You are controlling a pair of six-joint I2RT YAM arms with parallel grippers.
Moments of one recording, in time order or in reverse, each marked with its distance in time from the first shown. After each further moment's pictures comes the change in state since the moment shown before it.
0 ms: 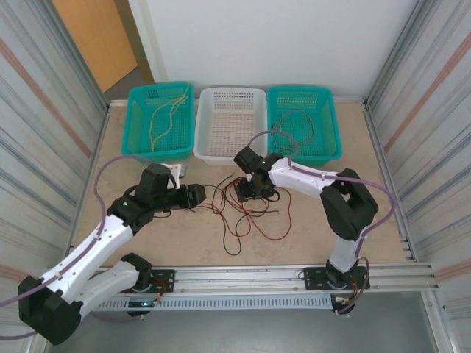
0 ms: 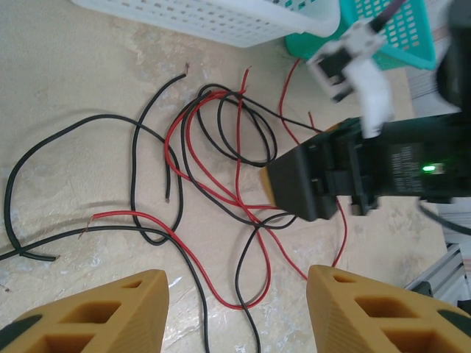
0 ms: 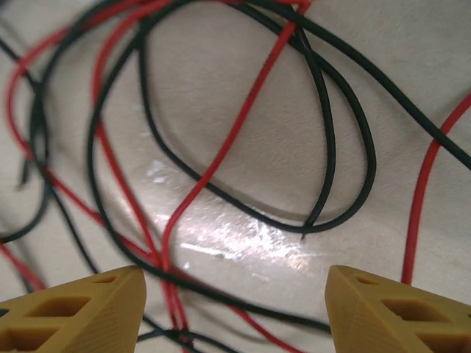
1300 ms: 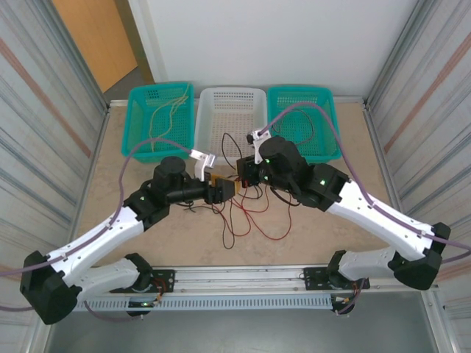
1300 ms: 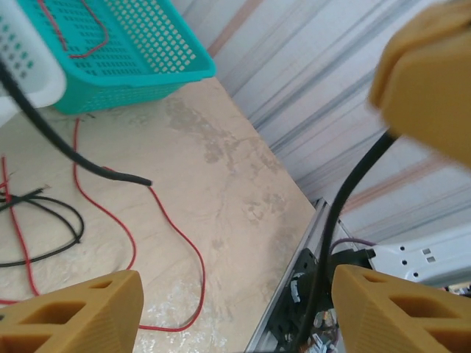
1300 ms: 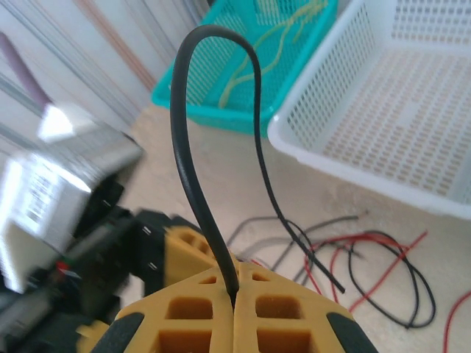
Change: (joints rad) left arm -0.216 0.159 0.090 0.423 0.182 0.066; right arm 0.223 -0.607 0.097 0.146 0.156 0.029
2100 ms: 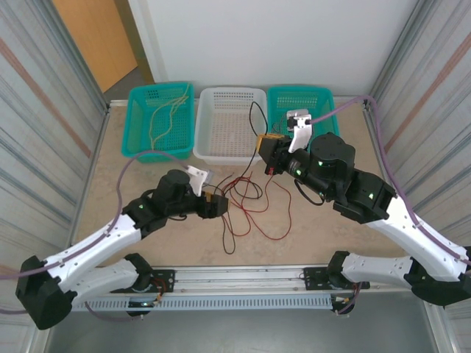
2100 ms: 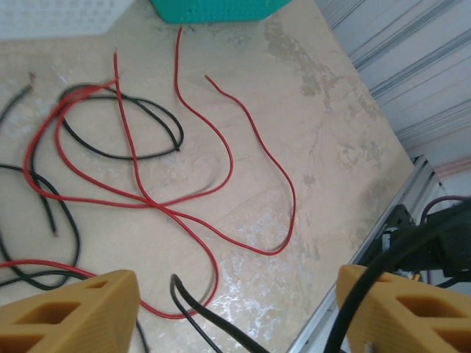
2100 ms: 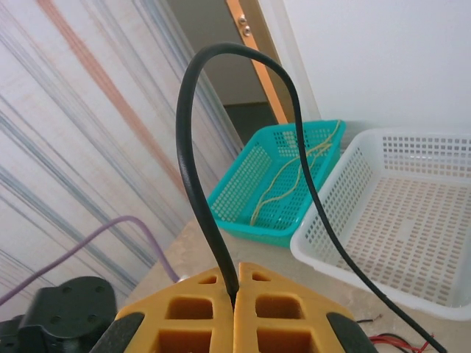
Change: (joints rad) left arm -0.013 -0.097 -0.083 -0.256 -0.177 0.089; right arm -0.001 -0.179 0.053 0.095 0.101 -0.028
